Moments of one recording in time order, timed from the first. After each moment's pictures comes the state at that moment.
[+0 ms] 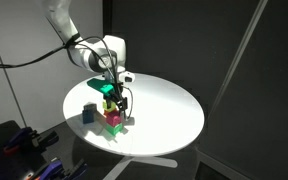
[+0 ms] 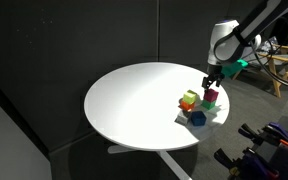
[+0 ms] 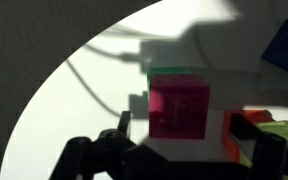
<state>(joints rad) -0.07 0.26 -0.11 -2.37 -0.12 2.58 0.04</state>
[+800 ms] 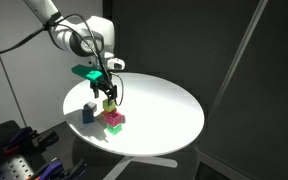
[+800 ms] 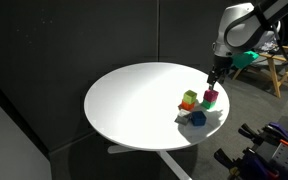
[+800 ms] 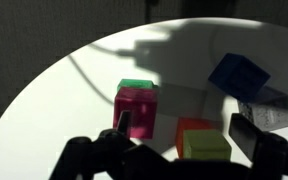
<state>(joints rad) -0.07 0.02 -0.06 -2.51 -0.05 2.49 -0.08</state>
